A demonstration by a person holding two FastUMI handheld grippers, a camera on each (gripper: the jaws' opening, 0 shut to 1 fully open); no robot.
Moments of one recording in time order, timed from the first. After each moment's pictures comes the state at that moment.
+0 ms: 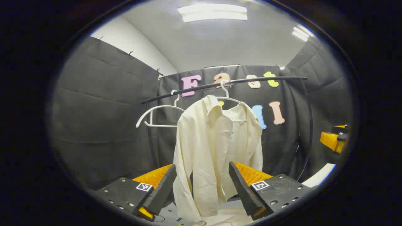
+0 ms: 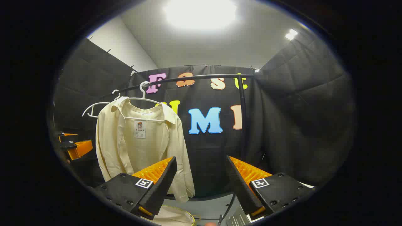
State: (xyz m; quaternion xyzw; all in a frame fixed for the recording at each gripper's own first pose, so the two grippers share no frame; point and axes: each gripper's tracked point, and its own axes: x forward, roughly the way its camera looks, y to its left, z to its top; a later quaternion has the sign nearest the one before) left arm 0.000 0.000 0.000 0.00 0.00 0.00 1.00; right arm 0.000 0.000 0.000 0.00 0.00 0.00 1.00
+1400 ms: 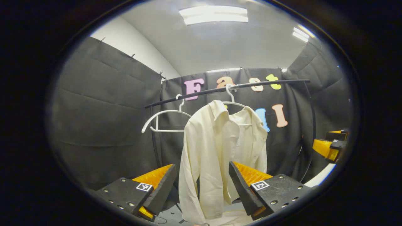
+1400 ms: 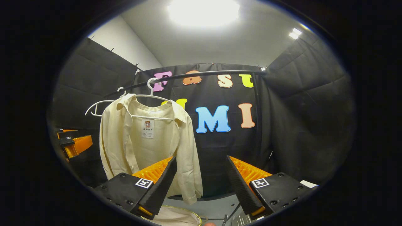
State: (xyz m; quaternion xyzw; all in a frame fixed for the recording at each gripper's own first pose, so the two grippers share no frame) left arm 0.001 0.021 0.017 0.00 -0.03 0.01 1.00; right arm 0.024 0.046 0.002 -0.01 -0.01 0.03 1.00
